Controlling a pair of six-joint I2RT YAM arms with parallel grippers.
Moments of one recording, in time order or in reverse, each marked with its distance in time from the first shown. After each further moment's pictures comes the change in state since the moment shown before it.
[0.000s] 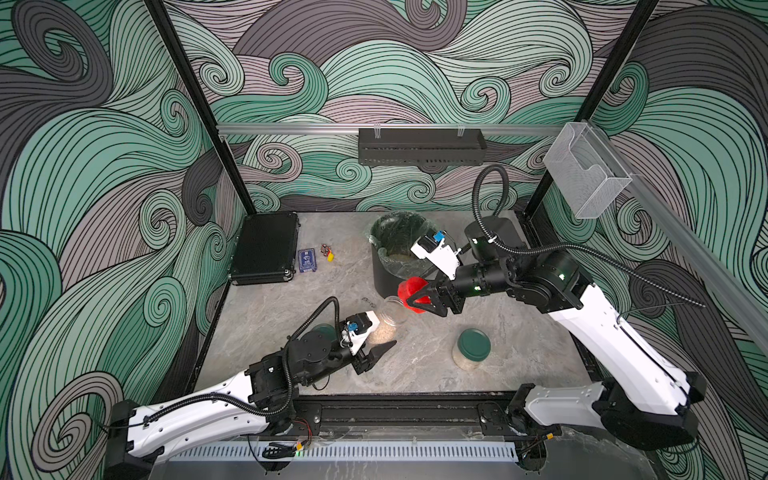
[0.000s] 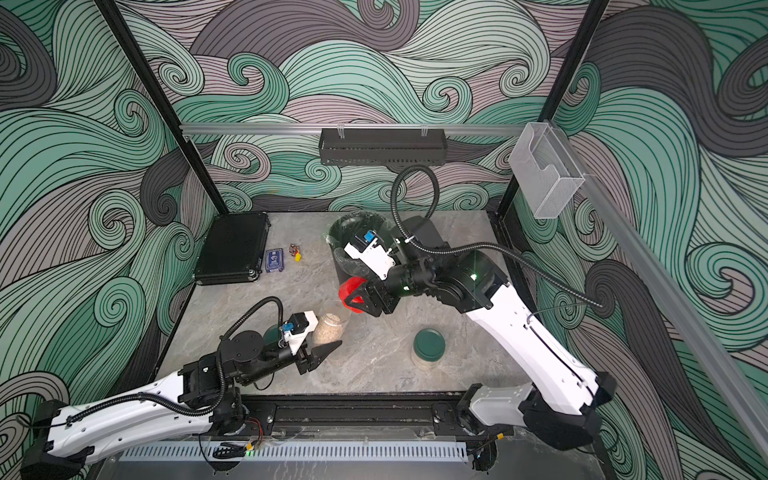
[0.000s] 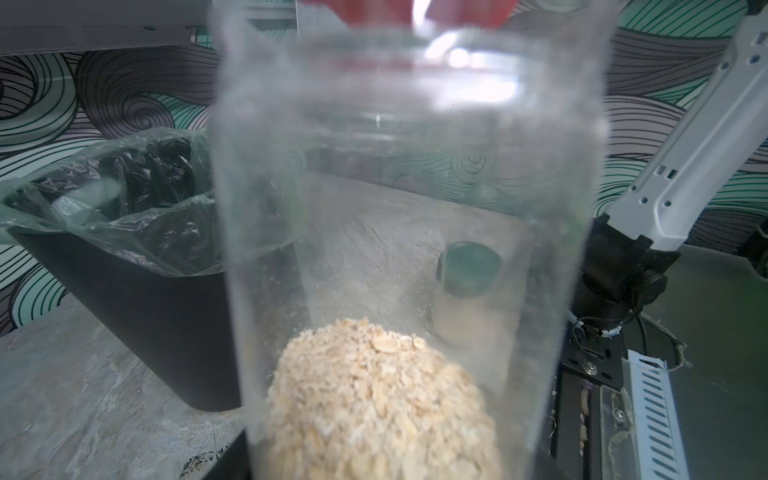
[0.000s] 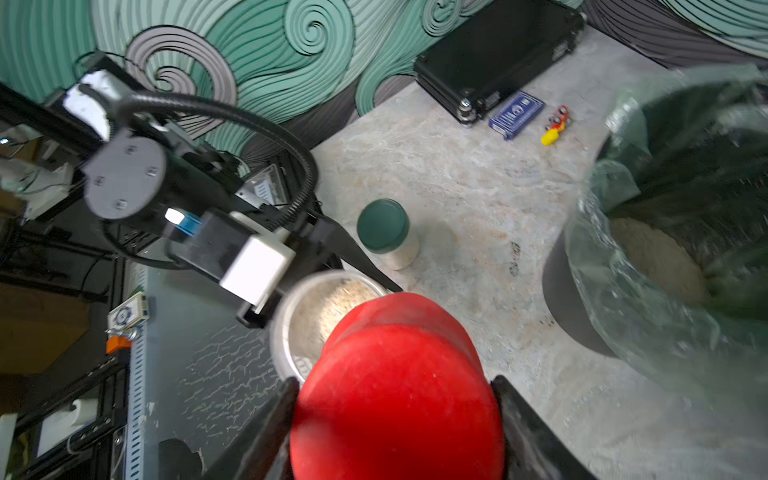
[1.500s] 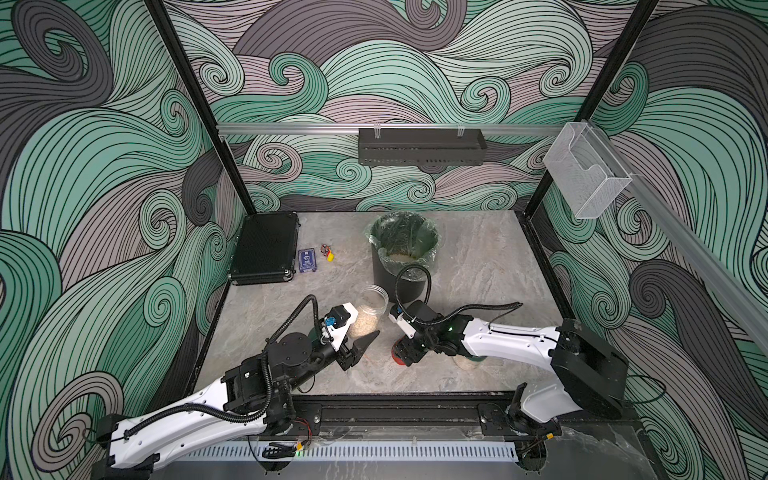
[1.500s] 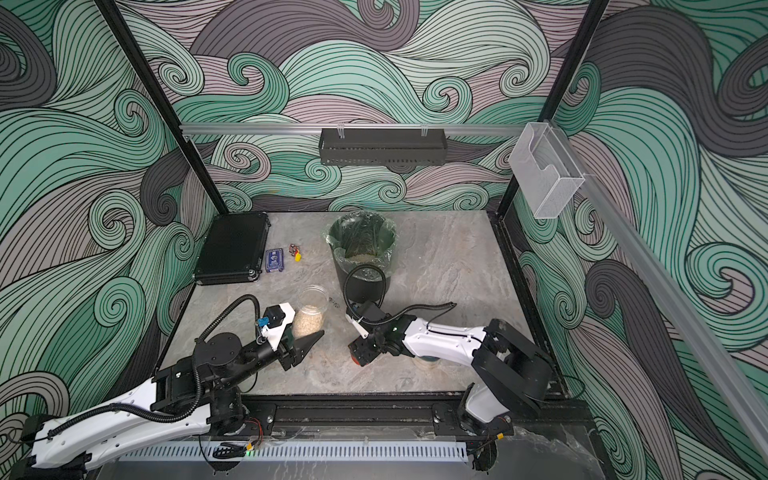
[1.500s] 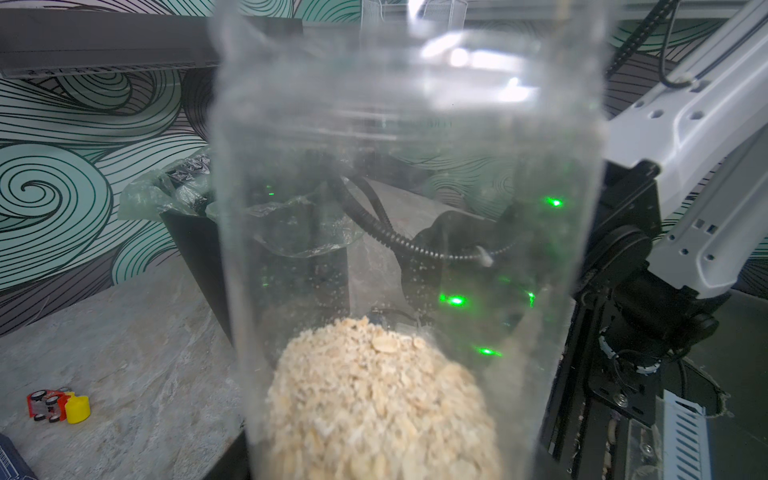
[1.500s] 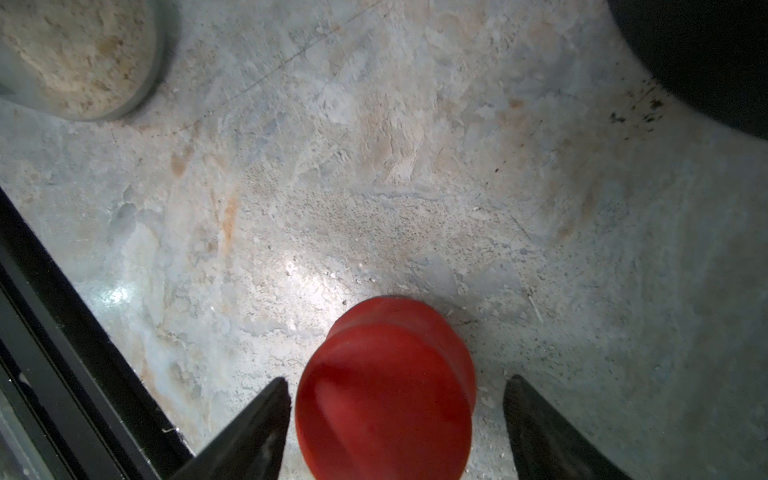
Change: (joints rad) left arm 0.000 -0.109 0.070 -0.185 -0.126 -0.052; right arm 0.179 0.267 -0.861 0.807 0.300 0.218
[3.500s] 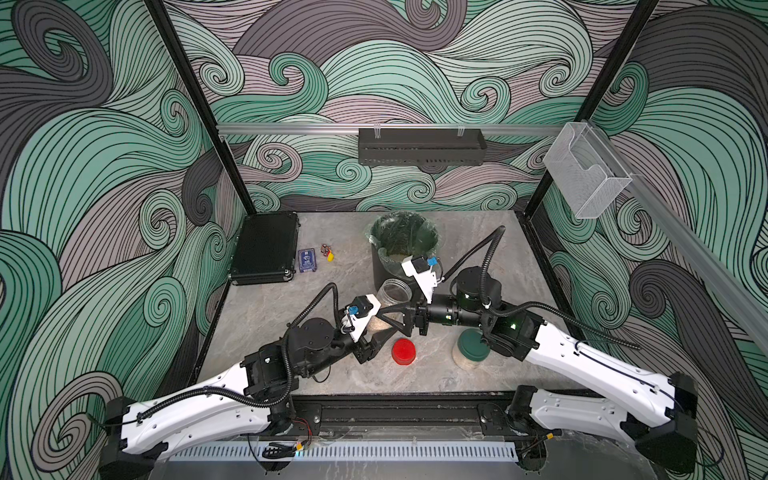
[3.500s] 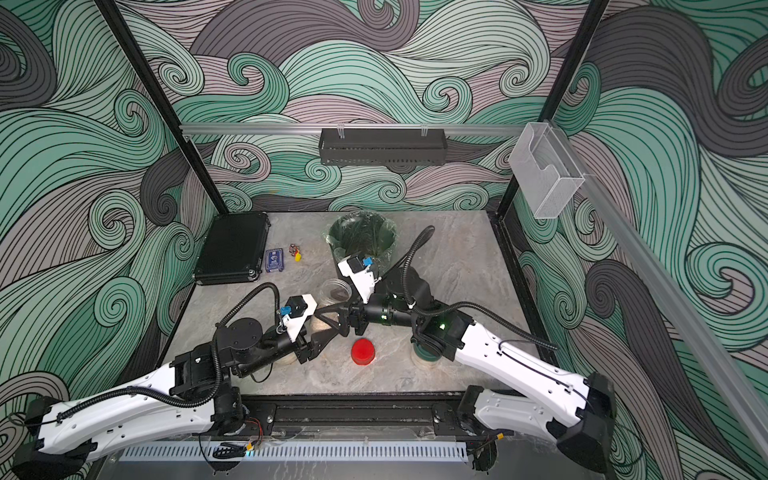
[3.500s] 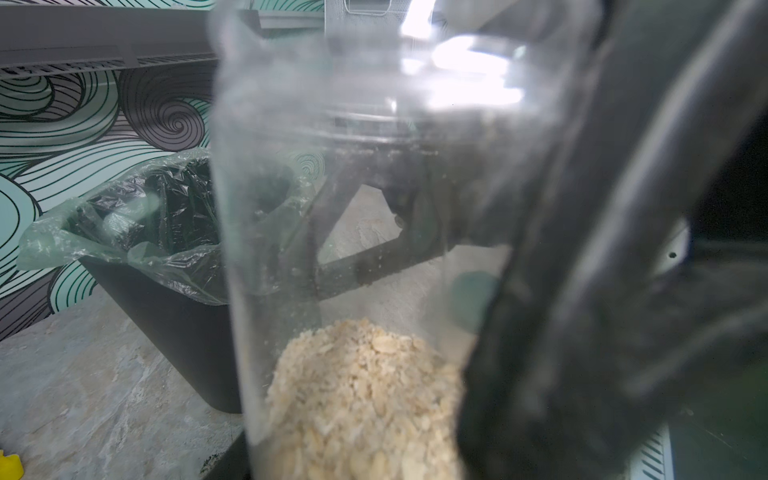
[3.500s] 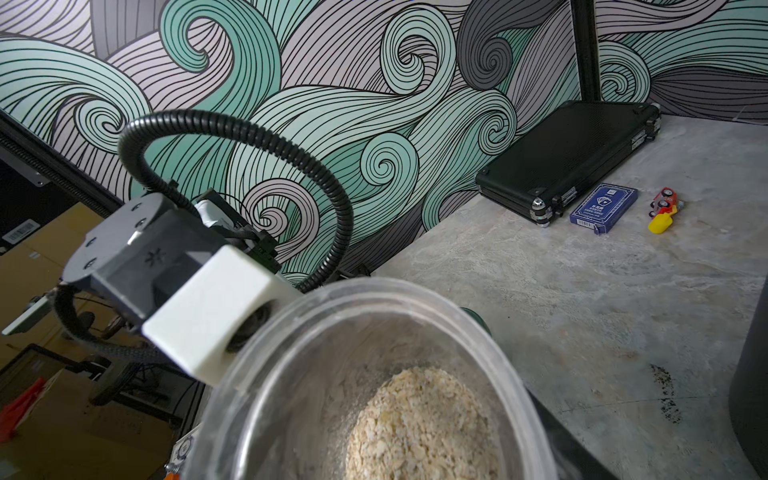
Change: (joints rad) left arm 0.005 0.215 0.115 0.074 0.101 0.010; right arm -0.011 -0.418 0.230 0.225 -0.319 0.208
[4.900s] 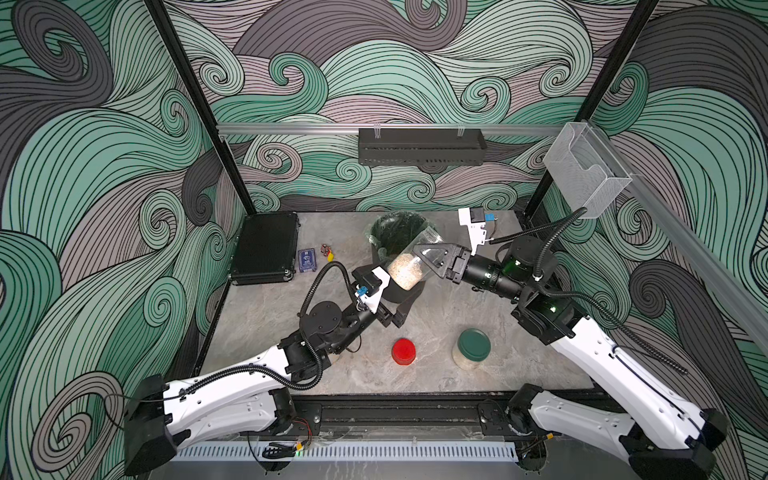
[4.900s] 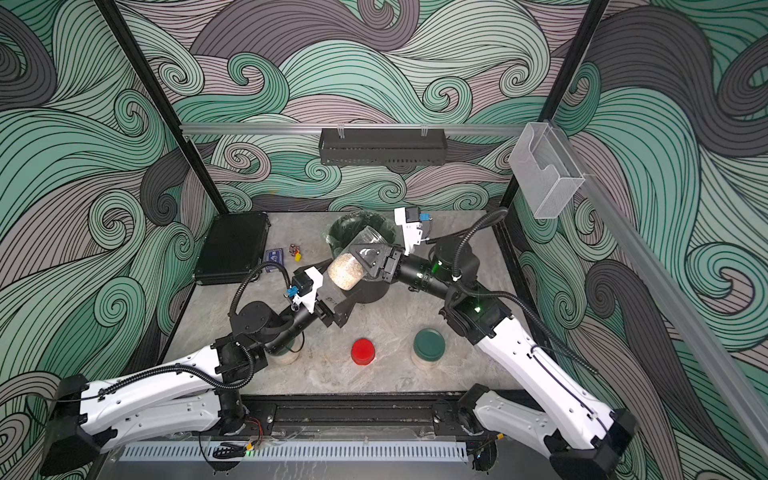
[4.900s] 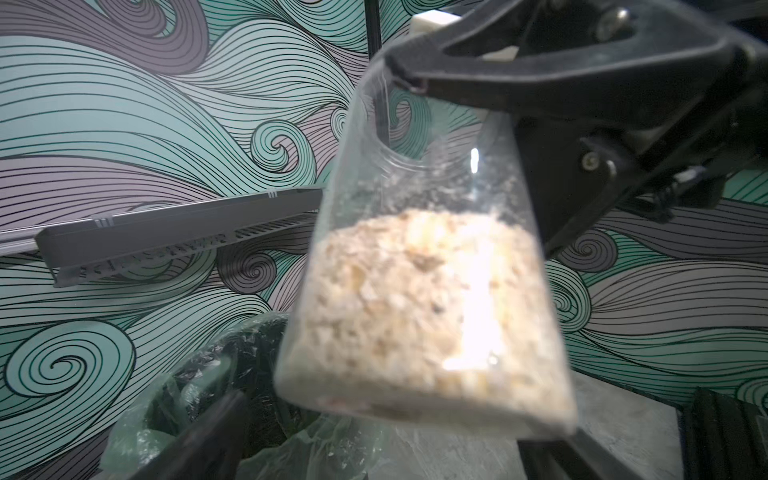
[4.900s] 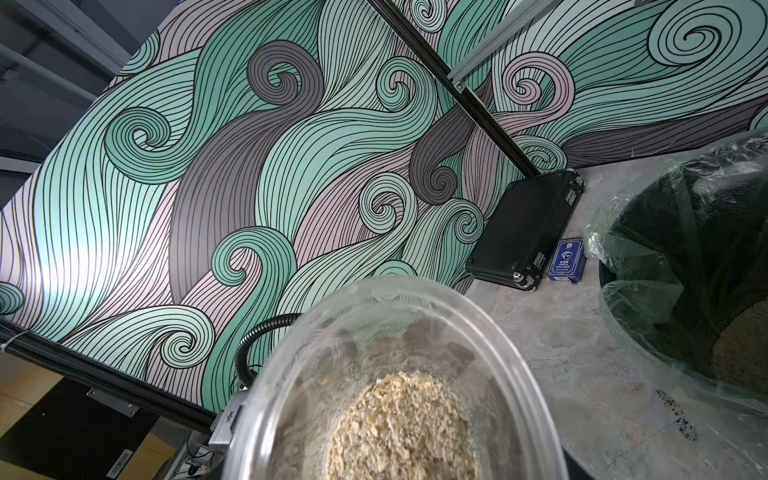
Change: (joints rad) left arm 0.114 0.273 0.007 0.656 -0.044 0.183; right arm -0.283 -0.061 0.161 -0.025 -0.037 0.411
